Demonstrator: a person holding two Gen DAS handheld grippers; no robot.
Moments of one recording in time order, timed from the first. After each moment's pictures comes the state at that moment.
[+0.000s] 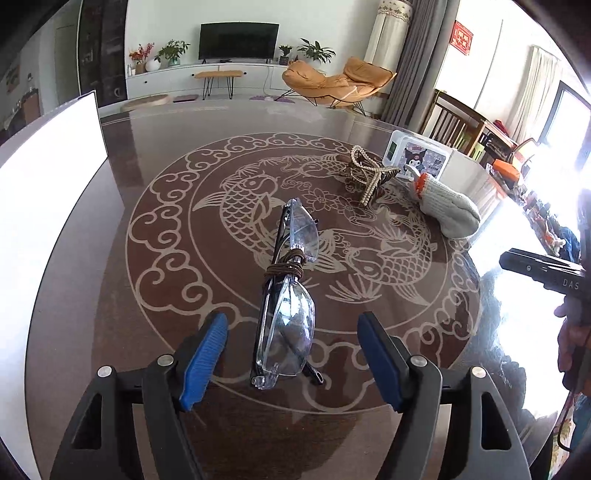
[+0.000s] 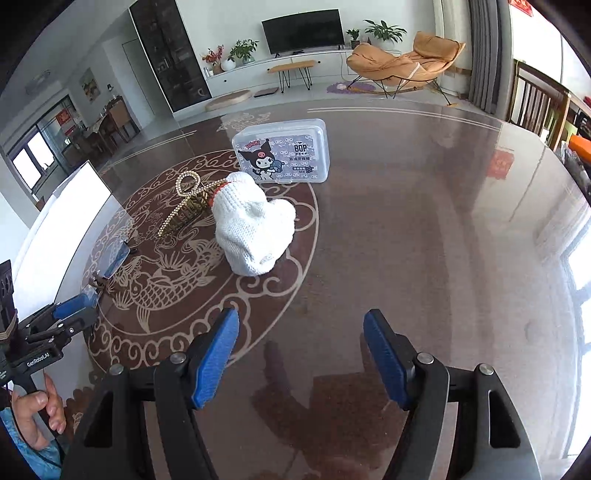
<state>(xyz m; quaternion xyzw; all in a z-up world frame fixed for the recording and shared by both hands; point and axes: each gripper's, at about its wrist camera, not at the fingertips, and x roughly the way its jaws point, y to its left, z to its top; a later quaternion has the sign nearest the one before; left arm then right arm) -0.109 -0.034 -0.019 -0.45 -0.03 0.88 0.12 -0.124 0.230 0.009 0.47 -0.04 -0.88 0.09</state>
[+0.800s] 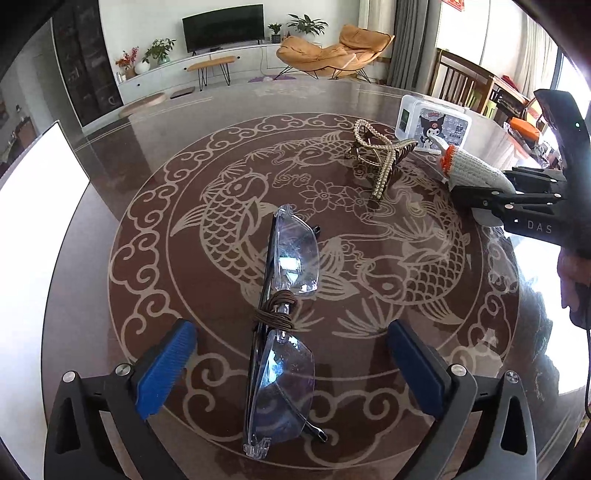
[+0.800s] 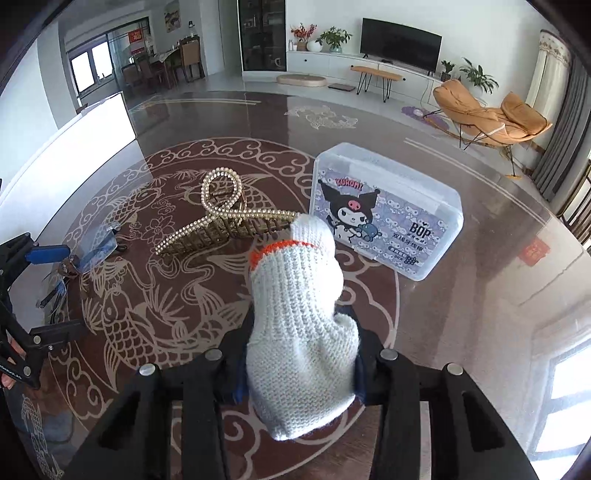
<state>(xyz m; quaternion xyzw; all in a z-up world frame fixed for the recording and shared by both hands) -0.145 -0.001 -0.026 -0.48 0.06 0.87 0.10 -0.217 0.163 -0.015 0.45 0.10 -0.87 0.18</state>
